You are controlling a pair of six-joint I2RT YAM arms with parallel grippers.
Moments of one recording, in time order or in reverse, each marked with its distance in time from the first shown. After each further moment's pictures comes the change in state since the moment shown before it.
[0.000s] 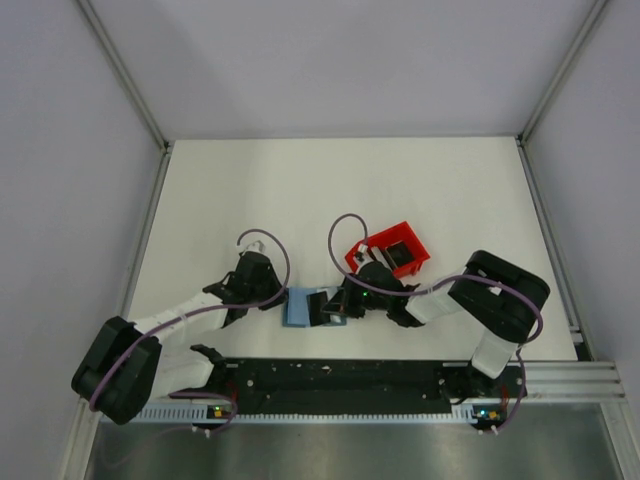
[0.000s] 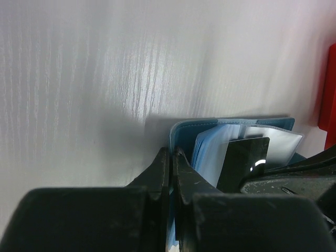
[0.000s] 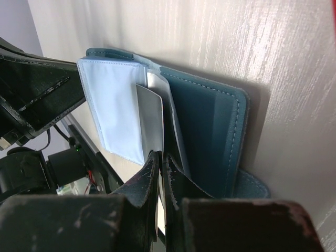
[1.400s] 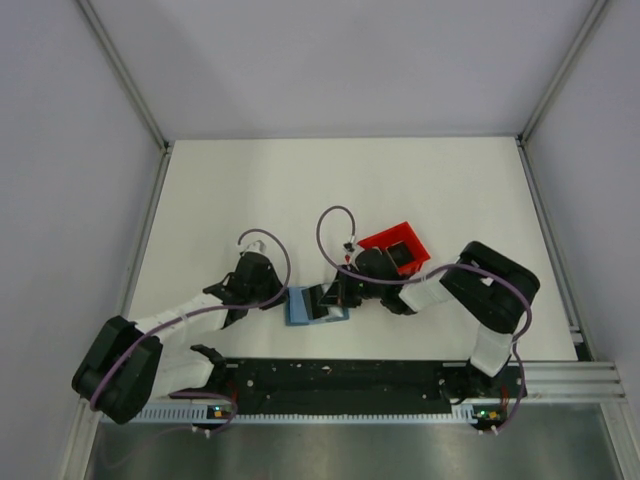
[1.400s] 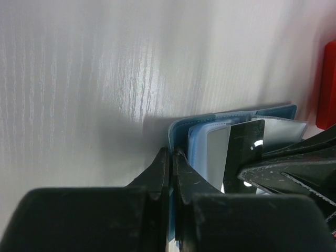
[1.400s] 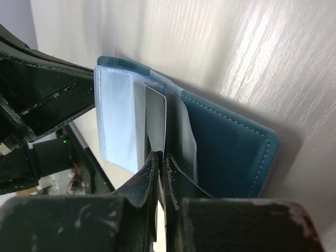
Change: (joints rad) left arm 0.000 0.005 -0.009 0.033 0.007 0.019; right arm -0.070 0.063 0.111 -0.058 -0.128 -0.230
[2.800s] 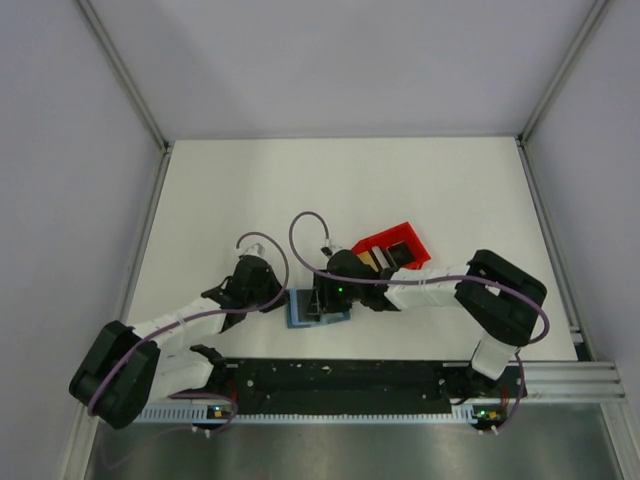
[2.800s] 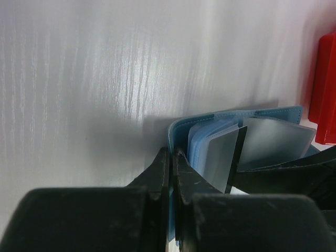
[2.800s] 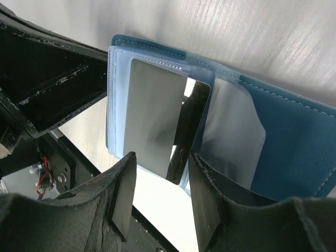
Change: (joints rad) left arm 0.000 -0.032 -0.035 0.024 0.021 -0.040; right arm 0.156 -0.069 0.208 -0.445 0.186 -0.069
